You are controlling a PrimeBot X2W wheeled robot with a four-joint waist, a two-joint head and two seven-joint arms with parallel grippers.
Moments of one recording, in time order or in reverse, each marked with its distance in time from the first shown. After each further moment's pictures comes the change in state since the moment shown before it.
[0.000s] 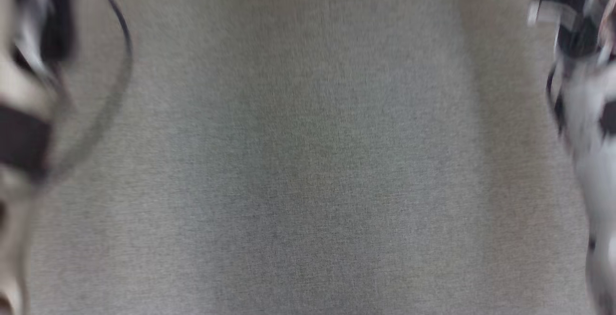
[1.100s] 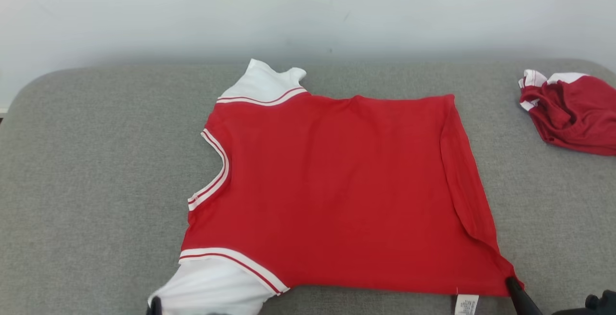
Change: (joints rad) left arm 1.468 -0.213 0.280 -0.447 0.006 0.147 -0.009; right arm 1.288 0.239 -0.436 -0.470 0.072 0.000 0.250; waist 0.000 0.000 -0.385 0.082
